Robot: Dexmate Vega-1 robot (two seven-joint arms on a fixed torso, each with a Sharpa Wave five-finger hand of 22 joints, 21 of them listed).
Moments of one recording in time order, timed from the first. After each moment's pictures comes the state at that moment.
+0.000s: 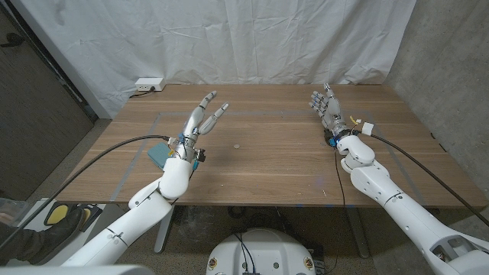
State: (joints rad) left arm 1.18 0.64 0.34 -1.88 0.19 -0.14 0.52; left_hand 0.42 -0.03 0.22 0.04 0.31 0.10 0.02 0.23 0.18 0.12 -0.03 0.23 0.19 0.04 -0.03 0.20 0.18 -0.02 -0.03 0.24 0.18; right arm -0.89 -0.50 -0.35 -1.43 0.66 0.29 -0.04; right_hand 0.10 -0.09 0.22 -0.03 0.28 0.19 0.08 0.21 0.18 0.19 0.10 0.20 0.18 0.09 0.06 0.19 0.18 0.15 -0.04 0.35 0.17
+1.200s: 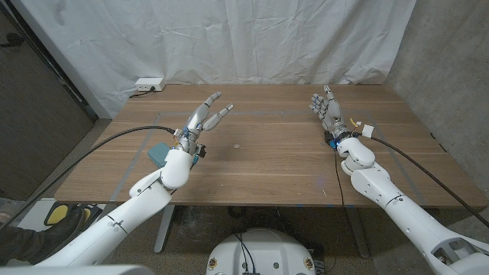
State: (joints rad) left arm 1.10 0.69 0.40 -1.87 0.18 -0.01 0.44; left_hand 0.44 -0.03 0.22 0.03 0.32 0.11 0.02 0.23 0.19 0.13 -0.04 0.23 0.19 0.06 -0.04 0.20 0.18 0.00 -0.03 0.24 0.18; right arm -0.91 -0.50 -0.35 -1.44 0.66 0.29 -0.05; right_hand 0.10 -0.09 0.21 -0.03 0.28 0.19 0.08 0.21 0.18 0.19 0.10 0.20 0.18 0.09 0.06 0.19 0.18 0.15 -0.04 0.34 0.17
